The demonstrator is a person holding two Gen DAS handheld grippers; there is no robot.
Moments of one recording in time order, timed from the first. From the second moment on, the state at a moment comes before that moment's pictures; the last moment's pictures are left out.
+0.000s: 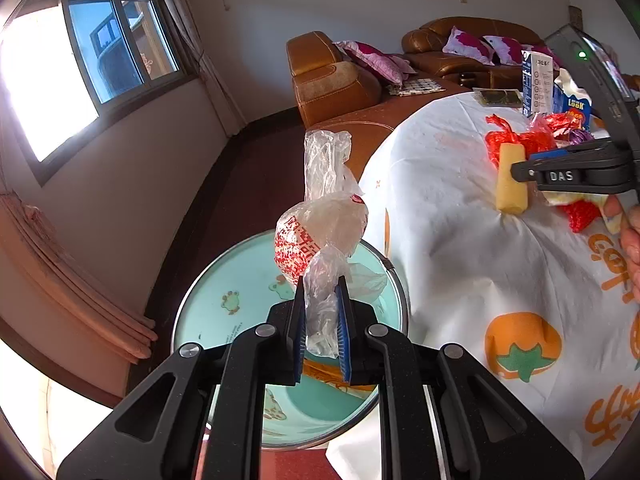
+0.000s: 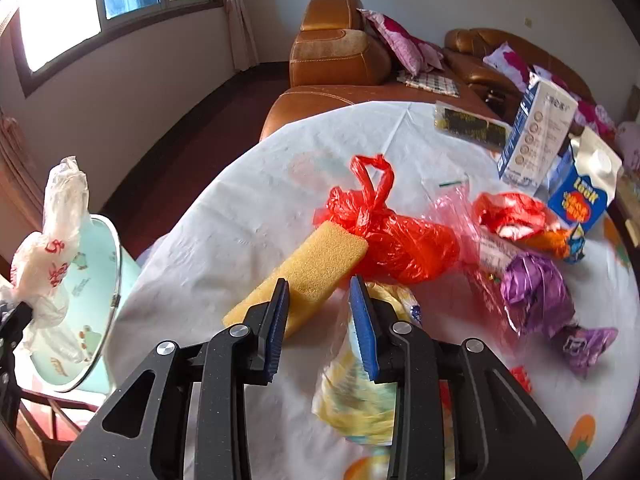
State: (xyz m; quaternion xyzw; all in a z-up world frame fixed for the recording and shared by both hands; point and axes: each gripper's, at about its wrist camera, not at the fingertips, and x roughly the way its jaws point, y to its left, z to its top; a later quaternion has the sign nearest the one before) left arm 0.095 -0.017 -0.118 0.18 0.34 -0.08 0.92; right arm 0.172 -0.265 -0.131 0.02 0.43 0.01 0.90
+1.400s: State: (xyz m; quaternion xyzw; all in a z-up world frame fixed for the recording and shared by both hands) left arm 0.084 0.042 -0.108 0.22 0.34 0.02 0.92; right arm 0.144 -0.178 -0.099 -0.09 0.34 0.14 0.93
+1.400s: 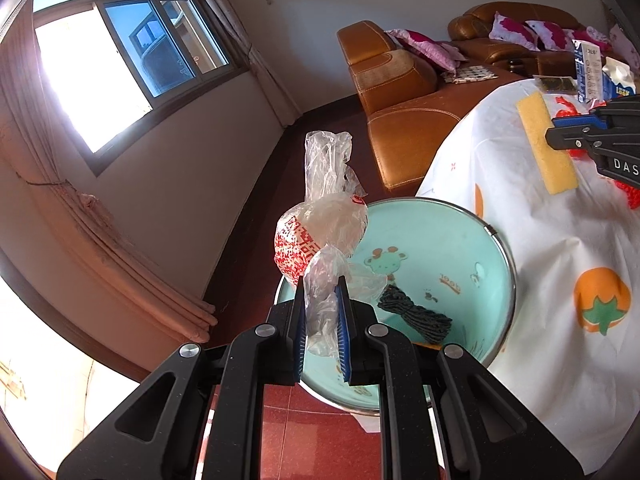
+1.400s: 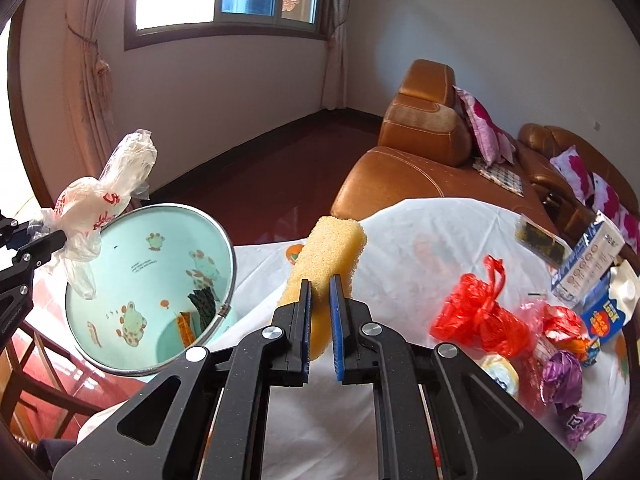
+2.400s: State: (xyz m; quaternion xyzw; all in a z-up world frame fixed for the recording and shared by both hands) left arm 0.090 0.059 -0.117 0.26 0.35 0.07 0.90; right arm 0.139 -0.099 -0.105 -0.18 0.31 0.23 0.90
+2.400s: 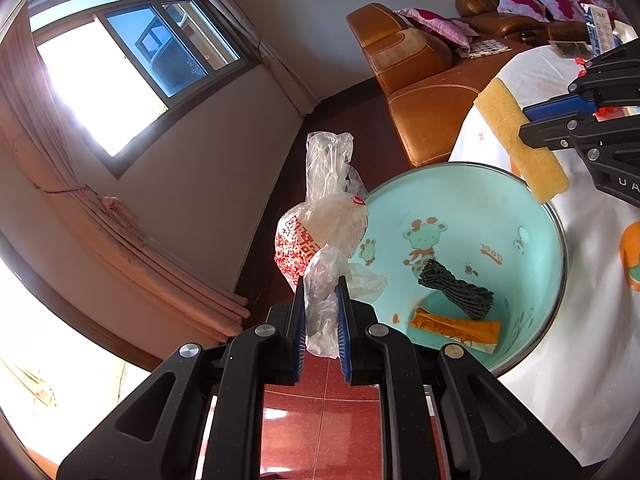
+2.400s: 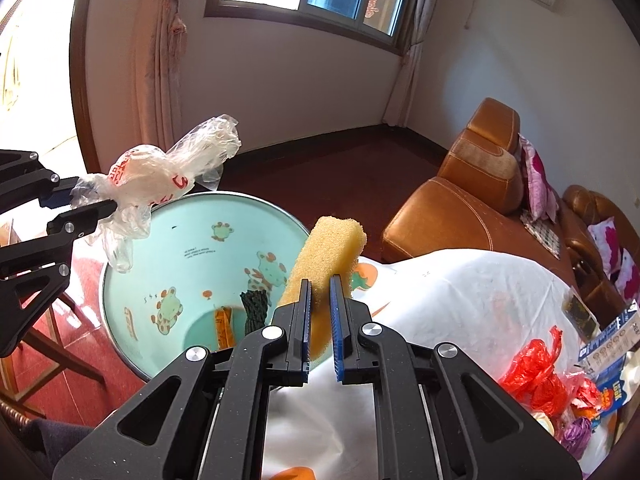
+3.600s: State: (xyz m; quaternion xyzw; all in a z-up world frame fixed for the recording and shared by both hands) left arm 0.086 0.057 -0.111 0.24 0.34 0.05 0.91; right arm 0.135 -0.113 -0.101 -0.15 0.32 0.23 0.91
